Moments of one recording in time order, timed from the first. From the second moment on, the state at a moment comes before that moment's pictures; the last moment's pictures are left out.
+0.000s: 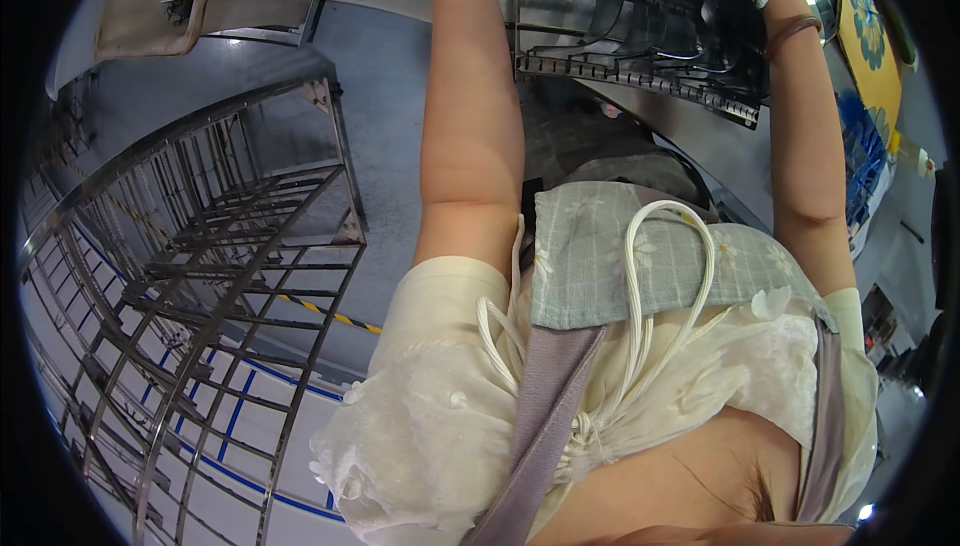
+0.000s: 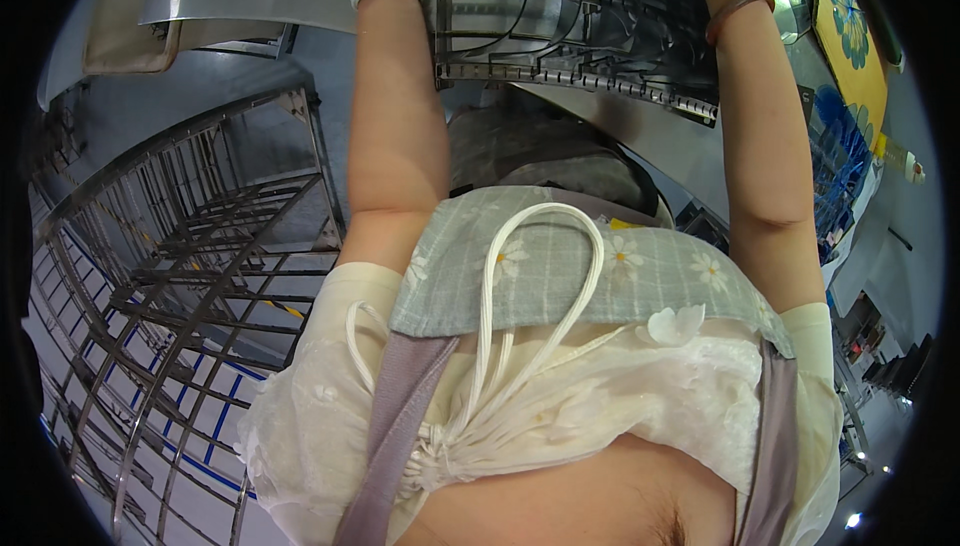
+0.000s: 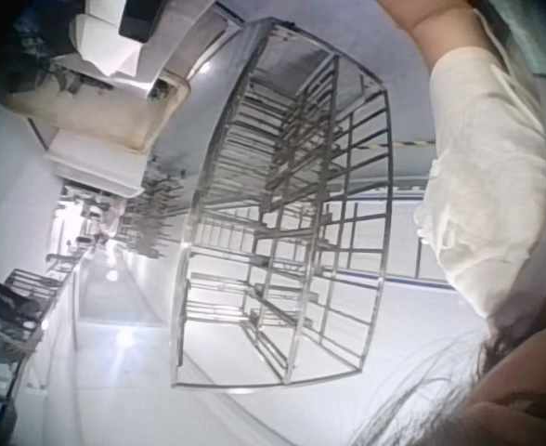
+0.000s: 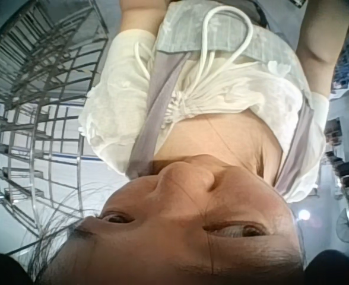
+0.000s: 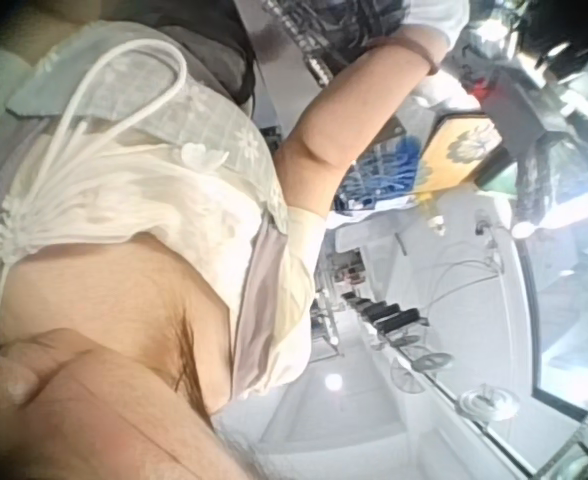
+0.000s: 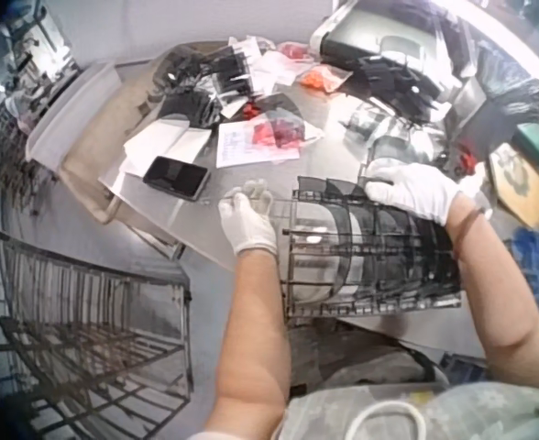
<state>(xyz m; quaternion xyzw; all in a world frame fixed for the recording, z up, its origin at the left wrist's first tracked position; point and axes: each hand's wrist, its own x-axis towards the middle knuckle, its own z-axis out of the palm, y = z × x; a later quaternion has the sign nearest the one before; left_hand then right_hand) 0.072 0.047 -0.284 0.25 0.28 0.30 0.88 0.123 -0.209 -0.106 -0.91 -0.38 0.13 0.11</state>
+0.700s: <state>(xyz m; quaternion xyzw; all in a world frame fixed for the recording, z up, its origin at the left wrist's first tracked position) 0.073 0.083 -0.243 0.73 0.23 -0.02 0.64 0.124 -0.288 -0.095 -0.96 -0.19 0.20 0.10</state>
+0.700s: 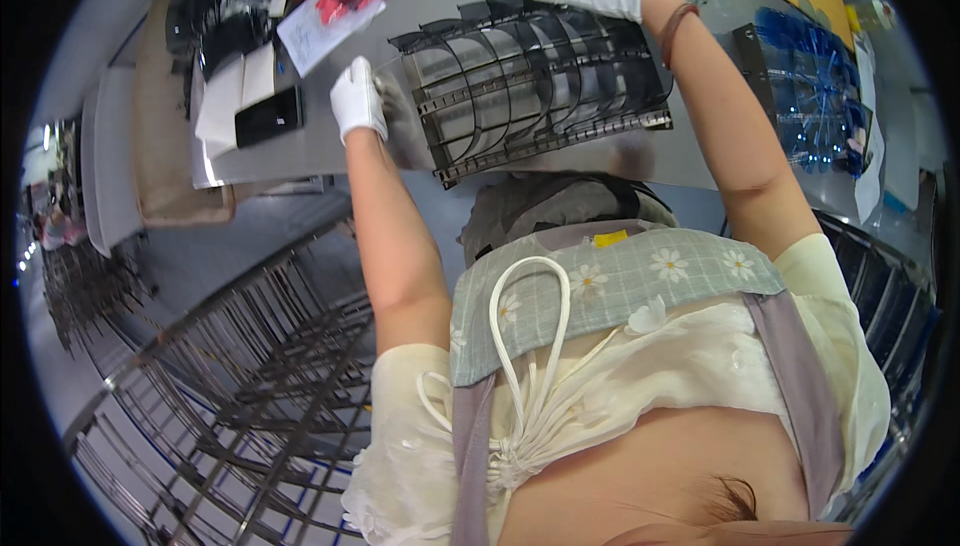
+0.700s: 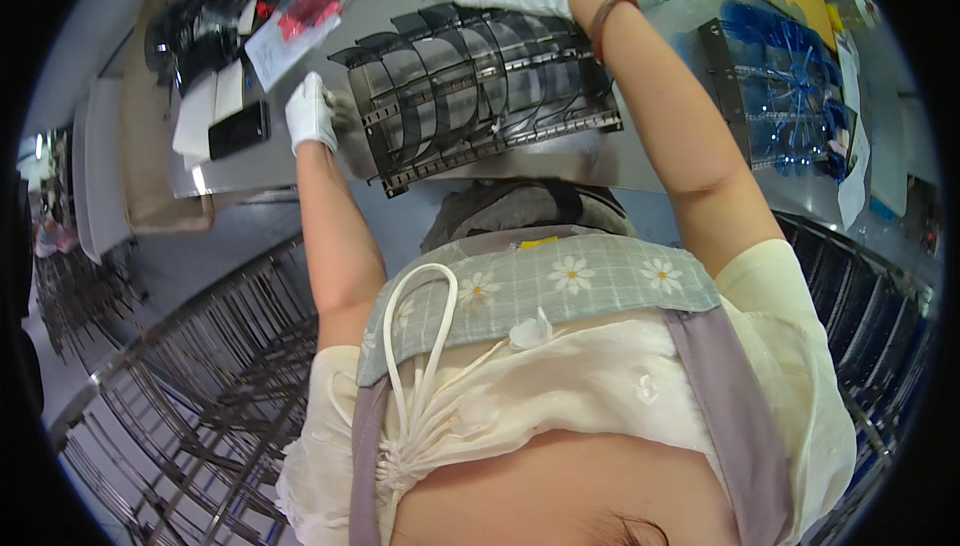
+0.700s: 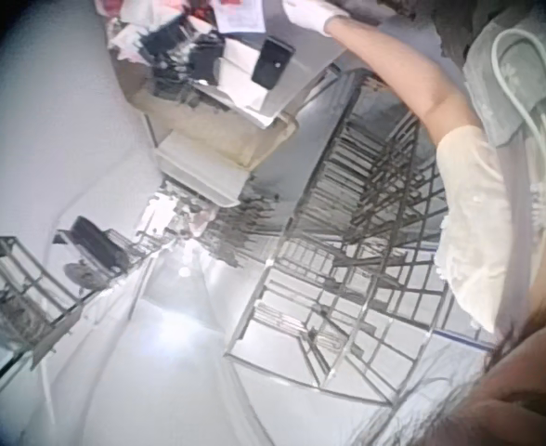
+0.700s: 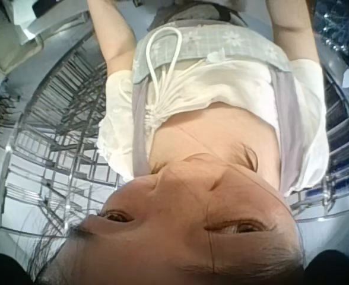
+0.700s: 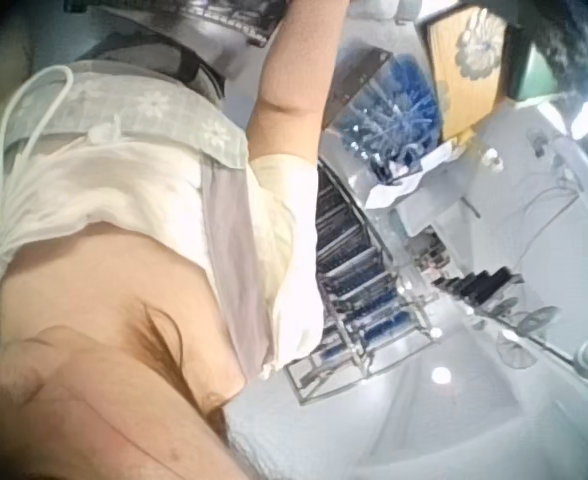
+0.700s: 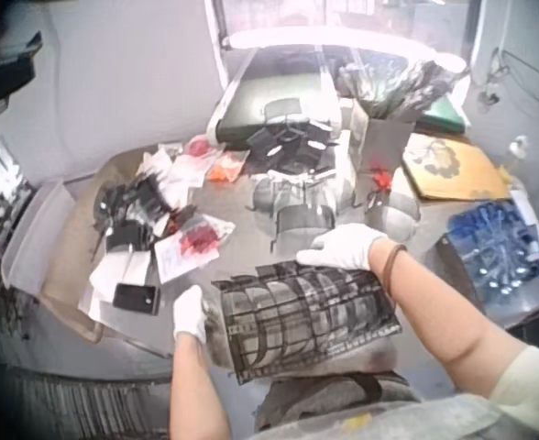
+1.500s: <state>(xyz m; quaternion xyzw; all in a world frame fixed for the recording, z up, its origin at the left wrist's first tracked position) 0.092 0.093 -0.252 0.63 0.35 0.01 0.69 0.154 -0.364 -0.149 -0.87 -0.18 0.30 0.34</state>
